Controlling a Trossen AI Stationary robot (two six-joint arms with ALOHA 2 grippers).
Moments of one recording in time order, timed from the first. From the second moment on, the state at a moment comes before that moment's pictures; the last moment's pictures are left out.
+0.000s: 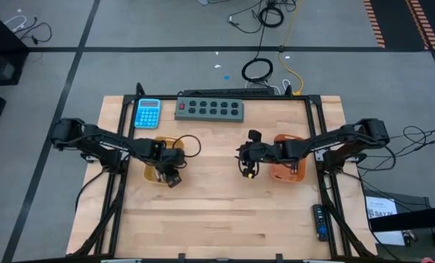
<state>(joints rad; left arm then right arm) -0.04 1.39 0.65 -0.59 0.12 -0.59 0.05 1.49 0.76 0.03 0.31 0.01</state>
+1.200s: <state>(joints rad) -0.18 1.31 0.71 -0.66 -0.21 -0.56 0.02 1.44 0.84 -1.05 0.08 0.63</state>
